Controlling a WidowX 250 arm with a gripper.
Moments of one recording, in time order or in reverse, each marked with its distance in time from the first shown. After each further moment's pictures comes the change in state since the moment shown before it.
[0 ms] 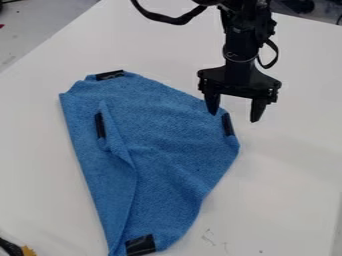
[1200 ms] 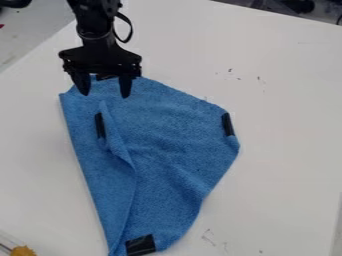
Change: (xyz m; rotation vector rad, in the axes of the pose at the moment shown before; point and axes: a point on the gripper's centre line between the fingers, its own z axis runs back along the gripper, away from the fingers) arm -0.032 0.187 0.045 0.197 -0.033 0.253
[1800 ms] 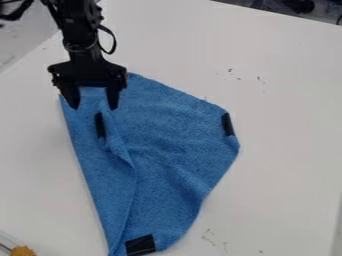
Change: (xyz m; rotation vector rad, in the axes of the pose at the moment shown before) arm -0.010 0.016 -0.033 -0.030 0.105 0.032
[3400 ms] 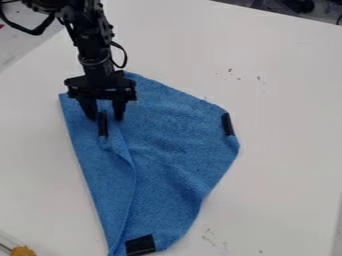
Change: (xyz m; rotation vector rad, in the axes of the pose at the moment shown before) arm 0.005 -0.014 -0.029 -0.041 0.064 -0.054
